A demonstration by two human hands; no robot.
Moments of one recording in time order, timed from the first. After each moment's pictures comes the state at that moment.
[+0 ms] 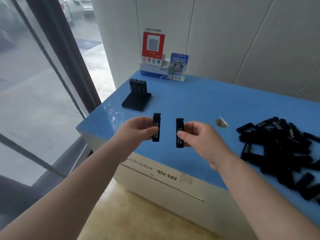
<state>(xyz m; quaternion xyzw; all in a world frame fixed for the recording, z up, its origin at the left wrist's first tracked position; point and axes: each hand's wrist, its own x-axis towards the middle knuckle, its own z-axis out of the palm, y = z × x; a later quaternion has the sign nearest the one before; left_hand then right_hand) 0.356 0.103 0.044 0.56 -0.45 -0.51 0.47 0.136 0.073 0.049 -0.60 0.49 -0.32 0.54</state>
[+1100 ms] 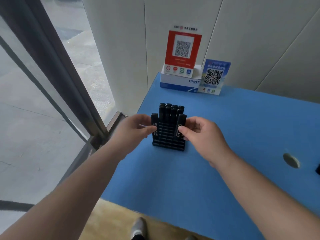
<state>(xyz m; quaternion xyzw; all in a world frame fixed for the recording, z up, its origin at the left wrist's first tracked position) 0.577 -0.103 0.016 0.63 -0.53 -0.43 0.37 0.356 -0.111 0.018 -0.59 0.57 -0.37 0.44</state>
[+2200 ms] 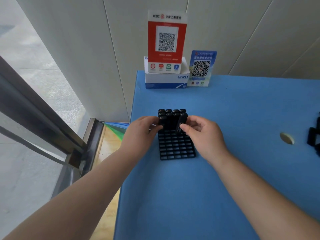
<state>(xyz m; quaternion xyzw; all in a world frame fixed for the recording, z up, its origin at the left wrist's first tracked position) 0.592 -0.194 -0.037 0.54 -0.76 -0.24 0.29 0.400 -0.143 -0.011 -0.49 0.66 -0.44 0.35</state>
